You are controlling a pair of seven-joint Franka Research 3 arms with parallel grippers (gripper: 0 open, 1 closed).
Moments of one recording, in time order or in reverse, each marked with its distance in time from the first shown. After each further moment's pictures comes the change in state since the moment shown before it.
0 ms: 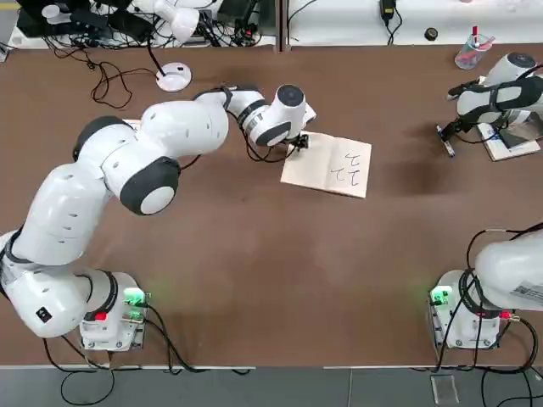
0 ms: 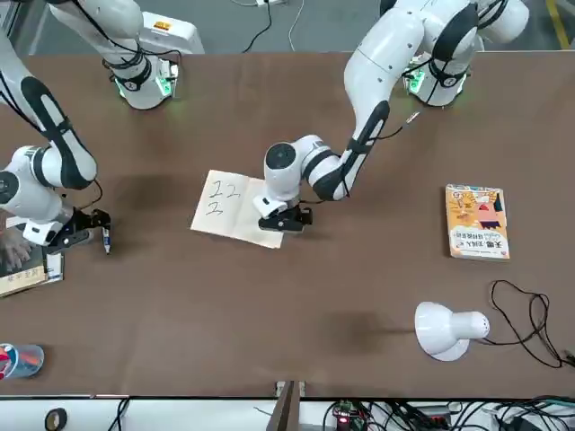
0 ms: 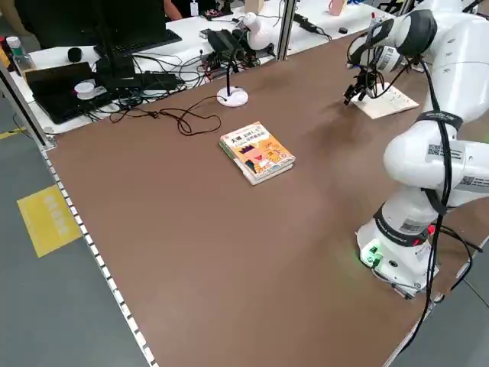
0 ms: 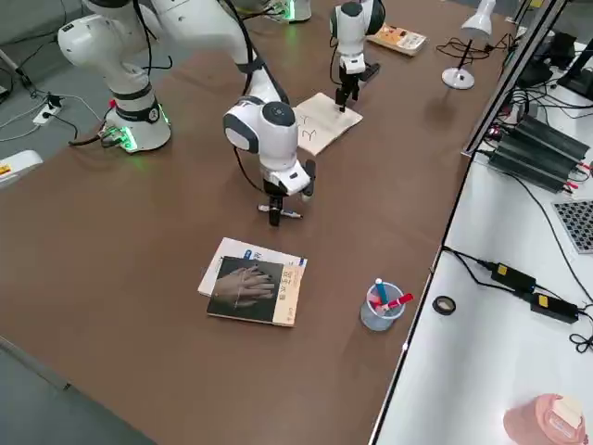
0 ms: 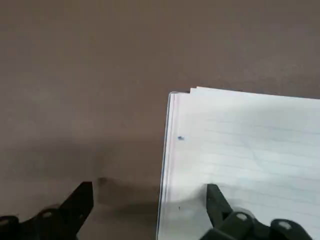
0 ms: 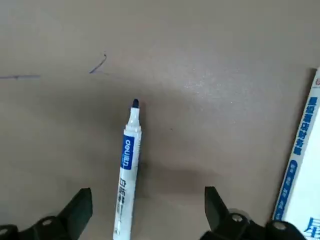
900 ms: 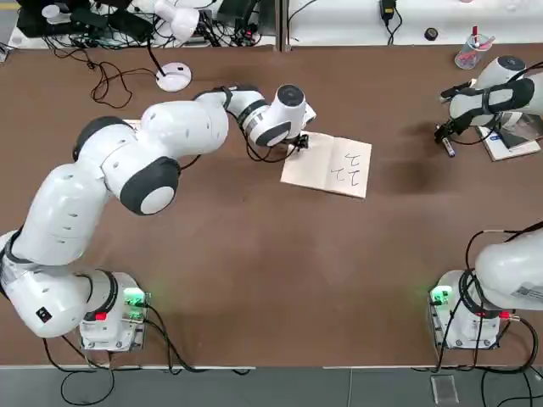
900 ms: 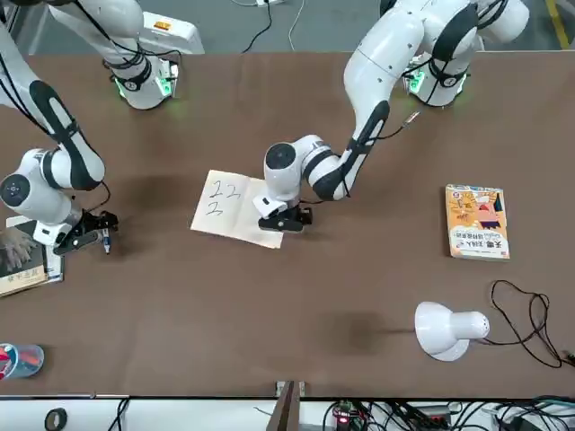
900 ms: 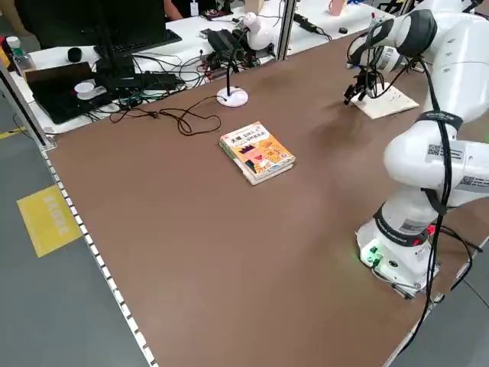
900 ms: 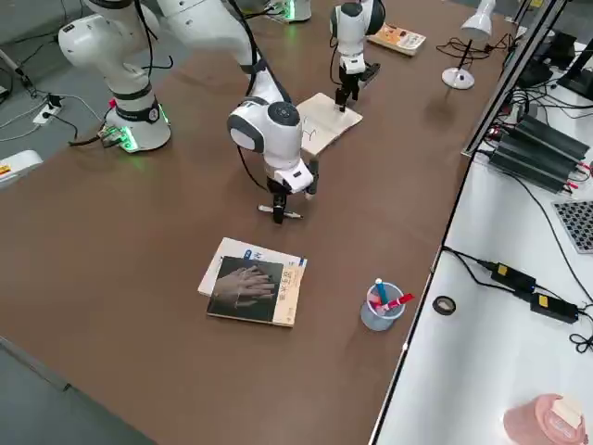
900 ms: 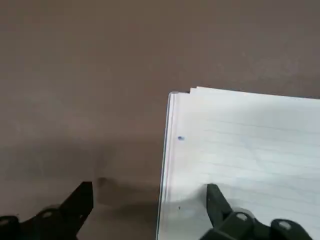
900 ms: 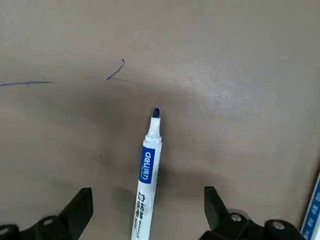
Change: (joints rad) left arm 0.000 0.000 0.000 0.000 0.000 0.000 0.000; right arm 0.032 0.026 -0.002 0.000 0.000 0.020 0.010
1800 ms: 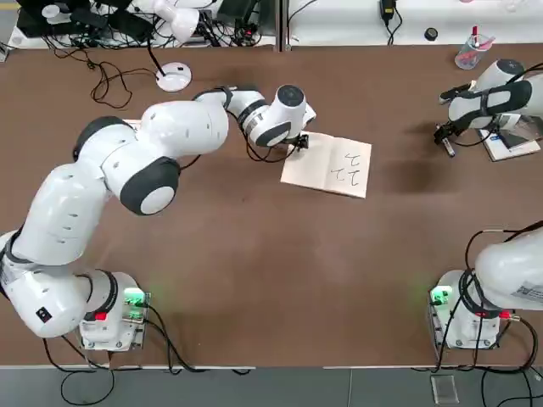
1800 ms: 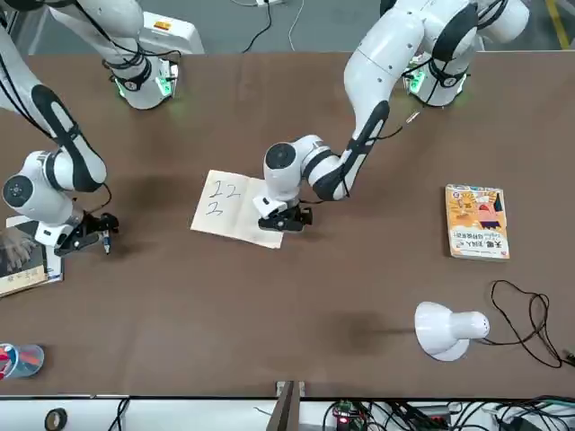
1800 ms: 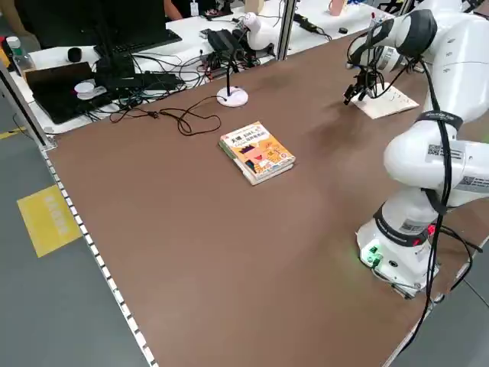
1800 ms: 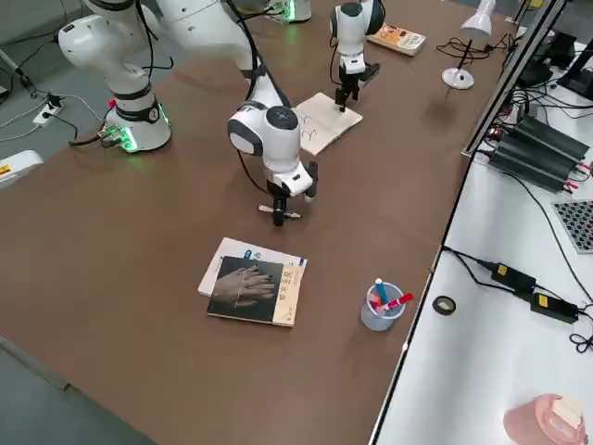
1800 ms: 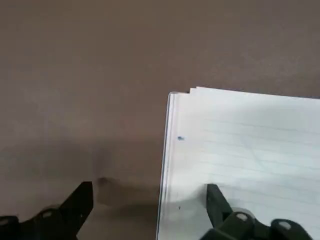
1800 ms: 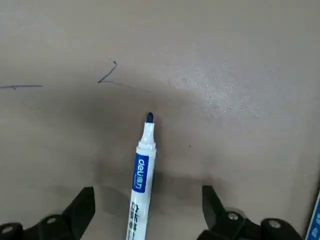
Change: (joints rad) left arm 0.000 0.000 0.000 0.000 0.002 0.000 0.000; right arm 0.000 0.024 -0.006 0.001 0.000 0.046 0.001
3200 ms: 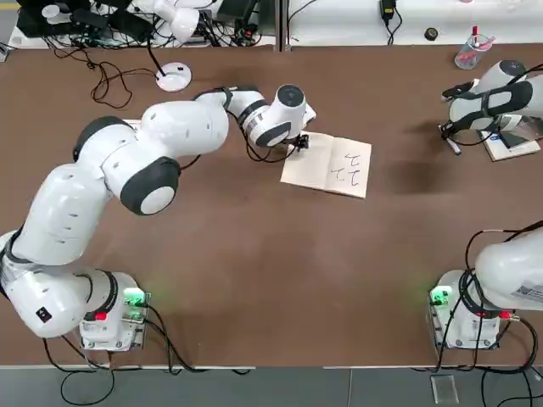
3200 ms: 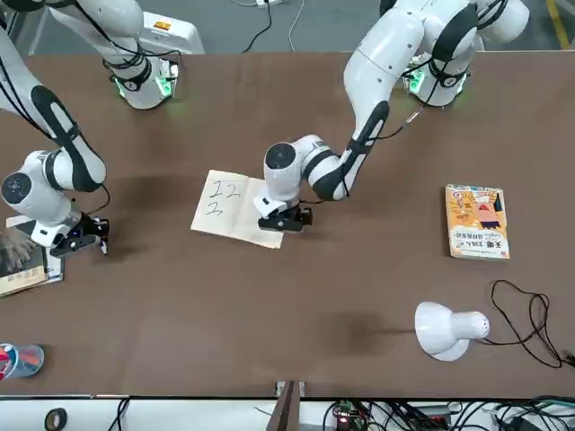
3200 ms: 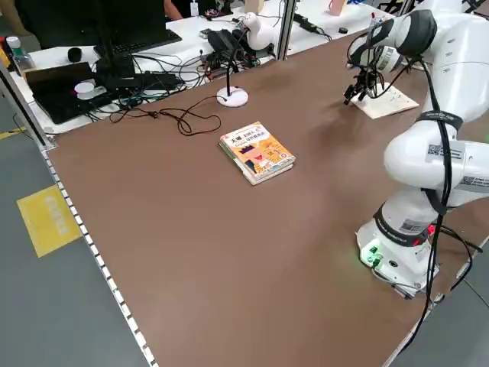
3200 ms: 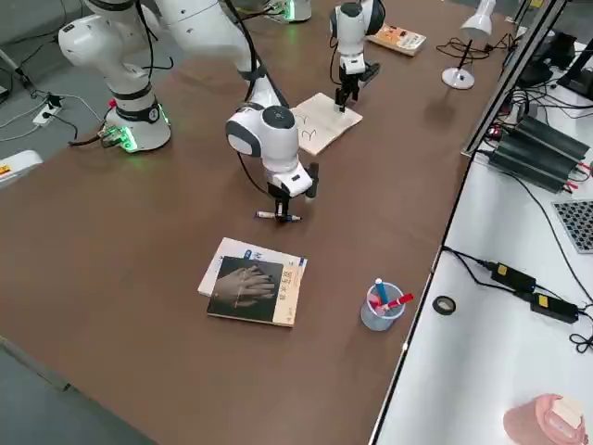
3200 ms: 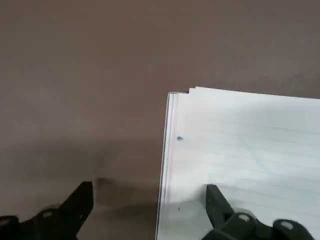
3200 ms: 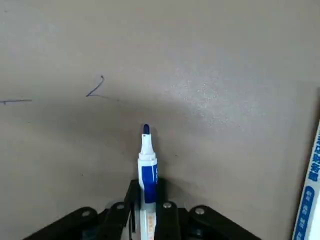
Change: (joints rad) left arm 0.000 0.004 0.000 0.000 0.000 0.008 0.000; right arm -0.005 0.000 -0.004 -0.008 0.001 0.061 0.017
